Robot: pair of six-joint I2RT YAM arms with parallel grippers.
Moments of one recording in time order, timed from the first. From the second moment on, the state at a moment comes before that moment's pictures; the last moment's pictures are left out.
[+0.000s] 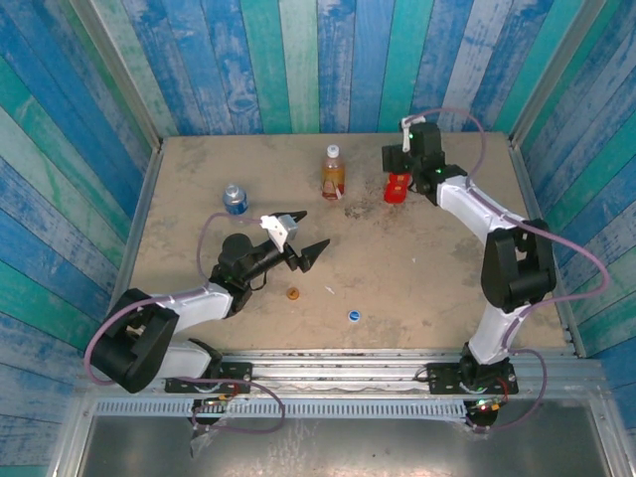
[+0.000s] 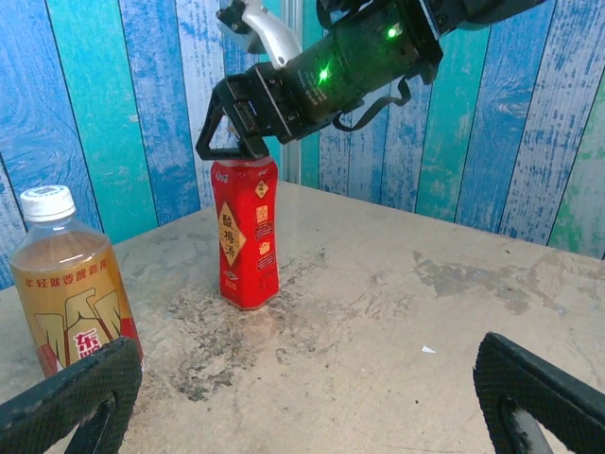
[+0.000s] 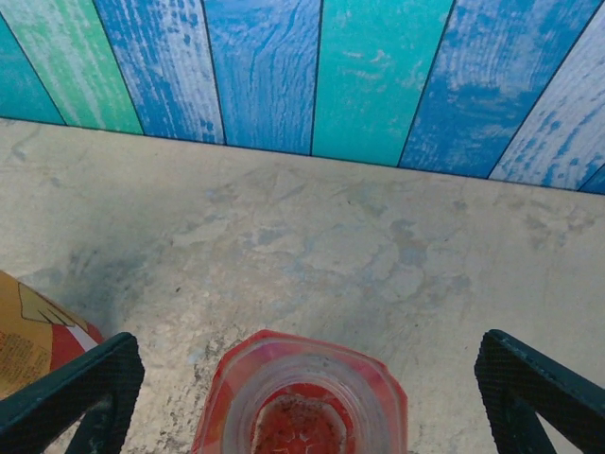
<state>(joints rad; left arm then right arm) -0.52 1.31 0.34 1.02 0.45 -0.02 0.30 1.81 1.40 -0.11 0.16 0.06</state>
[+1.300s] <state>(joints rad) -0.52 1.35 0.34 1.08 0.44 0.00 0.29 1.84 1.45 -0.26 0.04 0.09</state>
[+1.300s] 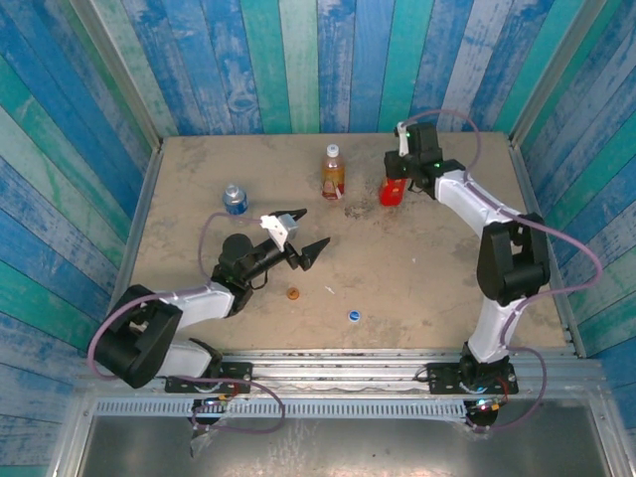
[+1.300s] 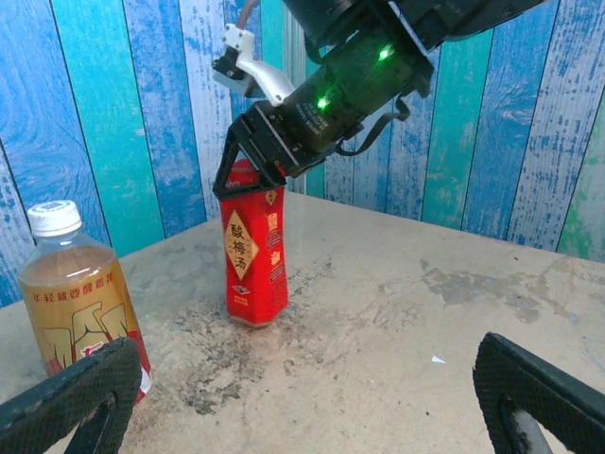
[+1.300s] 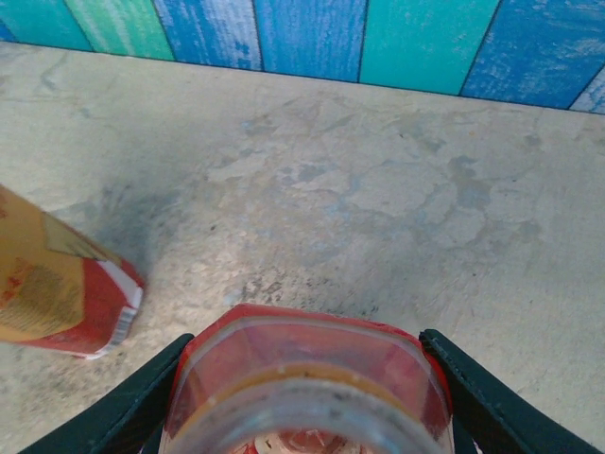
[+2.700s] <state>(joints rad) -0.59 1.82 0.62 1.41 0.52 -0.06 0.74 1.38 1.16 -0.31 0.12 0.15</state>
